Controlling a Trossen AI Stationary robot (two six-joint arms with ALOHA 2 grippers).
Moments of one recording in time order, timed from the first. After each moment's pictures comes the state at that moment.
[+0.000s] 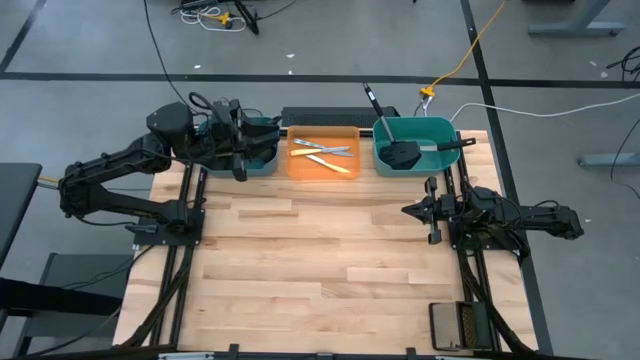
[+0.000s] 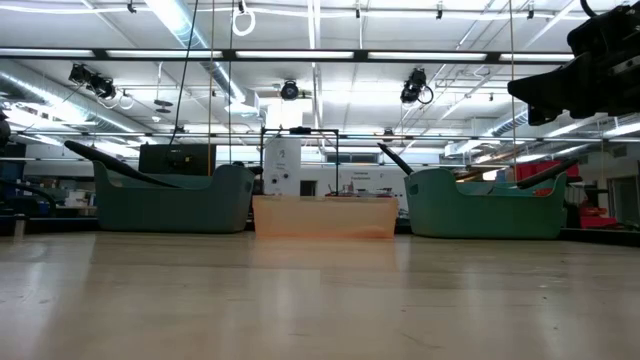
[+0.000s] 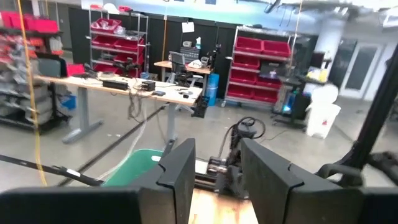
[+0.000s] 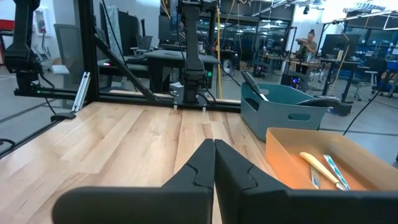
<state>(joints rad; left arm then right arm) 0.23 1.01 1.25 -0.17 0.02 -0.13 -0.03 0.01 0.02 0.01 -0.03 -0.09</state>
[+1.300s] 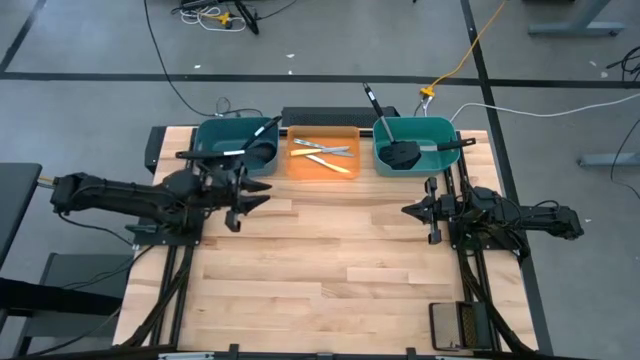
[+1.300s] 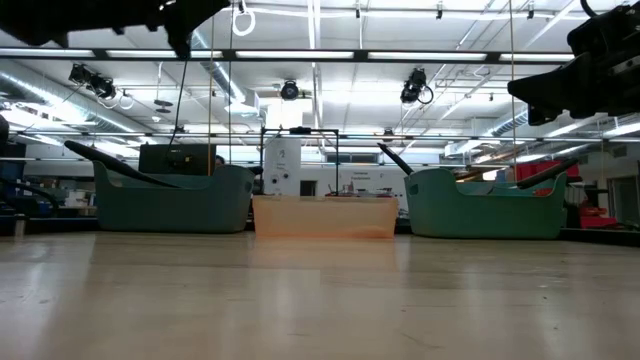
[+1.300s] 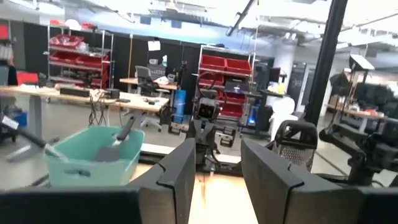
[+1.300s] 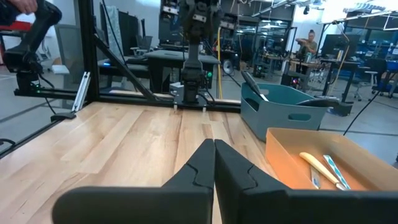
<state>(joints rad) 0.00 0.72 0.37 0.55 -0.06 -0.13 -0.03 0.01 0.02 0.01 -0.03 -0.09</state>
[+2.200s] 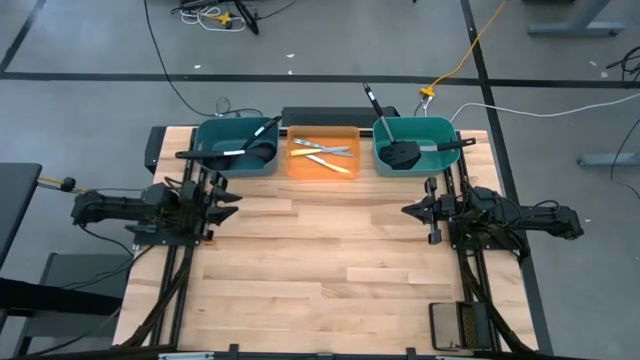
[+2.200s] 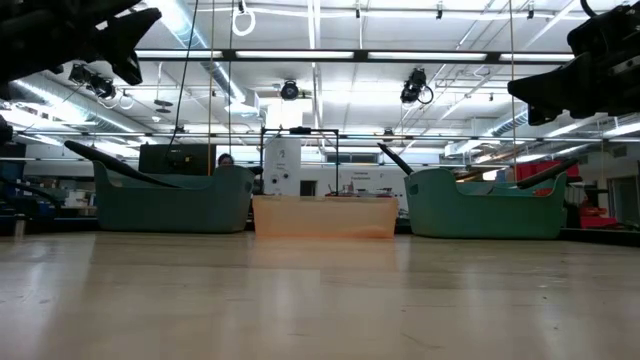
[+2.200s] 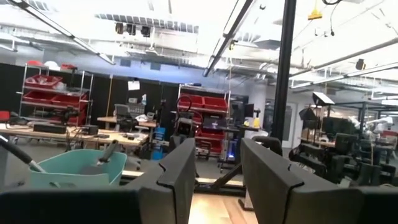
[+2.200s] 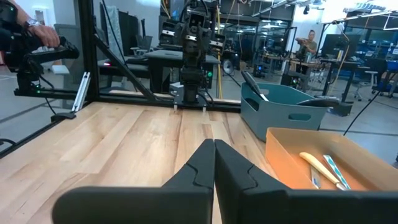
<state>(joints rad) -0.06 0.08 0.01 0.46 -0.05 -0.13 -0.03 0.01 0.02 0.01 -0.03 -0.09</state>
